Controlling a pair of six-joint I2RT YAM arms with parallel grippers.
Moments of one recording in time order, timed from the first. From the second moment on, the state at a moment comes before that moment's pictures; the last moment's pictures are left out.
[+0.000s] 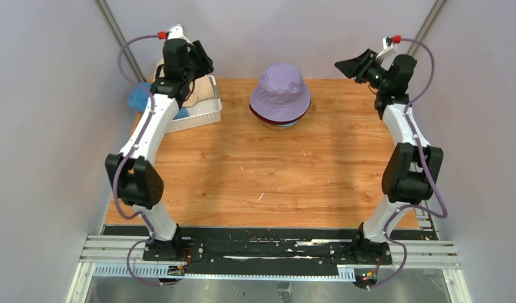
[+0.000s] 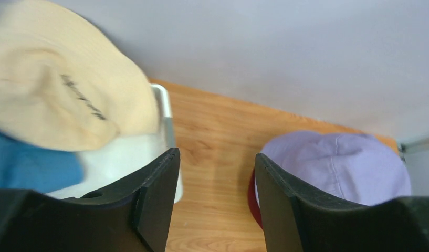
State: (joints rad) left arm -0.18 1.79 1.76 -0.25 -0.06 -0.44; right arm -0.15 1.84 1.44 0.42 -0.81 0.71
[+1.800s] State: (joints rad) left arm 0.35 1.99 1.52 -0.12 -0.20 -0.60; right arm 0.29 1.75 1.65 -0.12 -0.67 0.25
